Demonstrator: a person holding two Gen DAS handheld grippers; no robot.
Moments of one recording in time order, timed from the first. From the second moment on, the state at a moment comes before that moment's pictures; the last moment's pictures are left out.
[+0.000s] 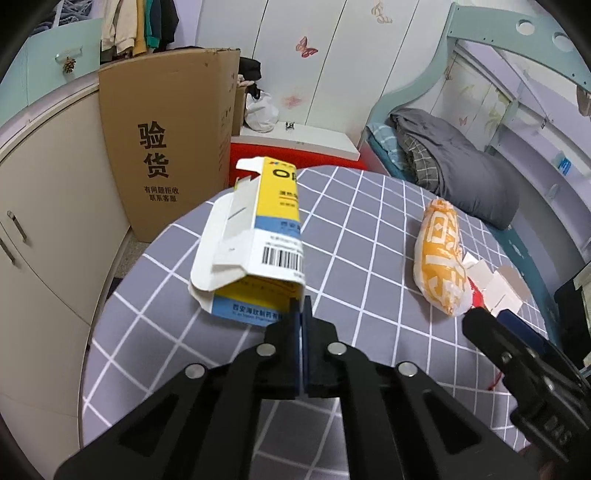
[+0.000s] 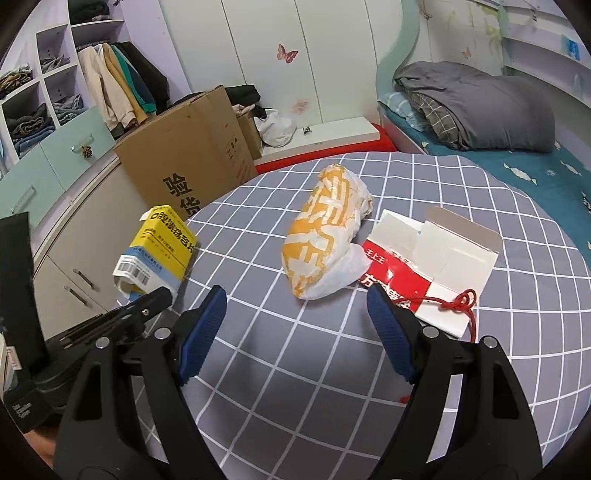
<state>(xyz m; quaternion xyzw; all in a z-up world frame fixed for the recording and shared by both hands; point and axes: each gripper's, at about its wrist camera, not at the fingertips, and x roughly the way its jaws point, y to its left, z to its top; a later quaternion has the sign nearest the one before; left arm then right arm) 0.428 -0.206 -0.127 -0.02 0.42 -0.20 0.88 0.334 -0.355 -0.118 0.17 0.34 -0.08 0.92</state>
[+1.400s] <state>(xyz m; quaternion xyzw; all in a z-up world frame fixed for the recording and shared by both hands) 0.394 -0.147 -0.082 -0.05 0.38 -0.22 0.90 0.354 -0.329 -0.098 0.13 0.35 -0.04 0.93</state>
